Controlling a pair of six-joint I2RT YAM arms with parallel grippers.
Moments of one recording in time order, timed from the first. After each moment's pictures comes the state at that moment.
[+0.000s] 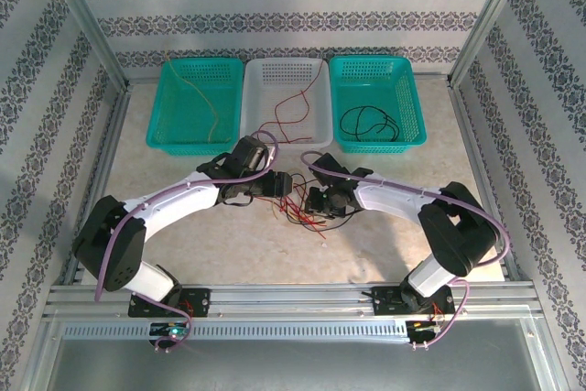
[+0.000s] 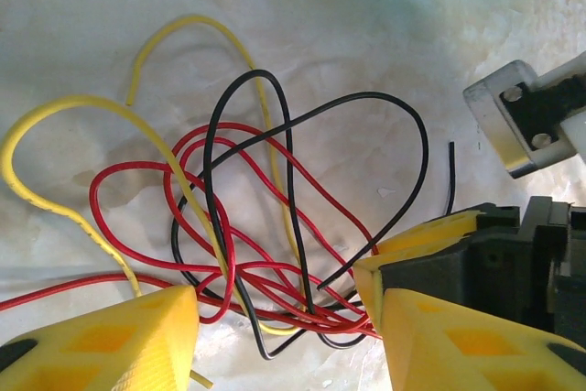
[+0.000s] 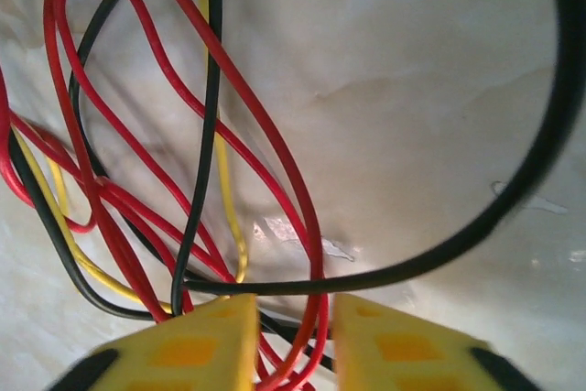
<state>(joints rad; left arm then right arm) -0.62 1.50 0.95 -0.33 0.26 -0.56 0.69 1.59 0.88 -0.48 -0.20 0.86</state>
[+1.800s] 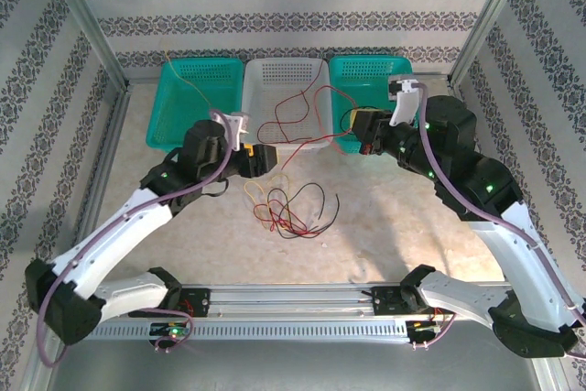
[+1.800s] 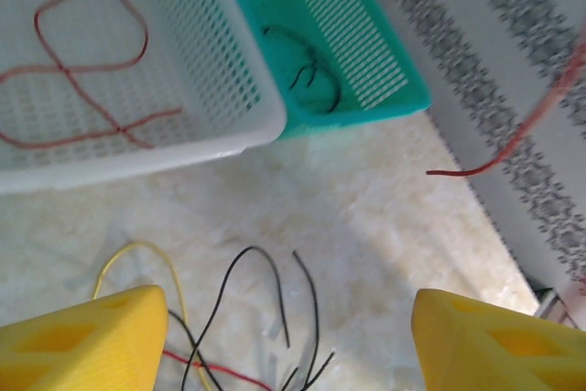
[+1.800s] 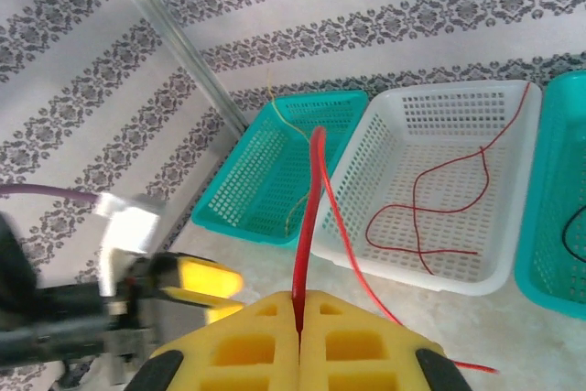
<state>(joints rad) -0.57 1.11 1.05 -0.41 0.19 -0.50 0.60 1.02 1.50 -0.77 -0.04 0.48</state>
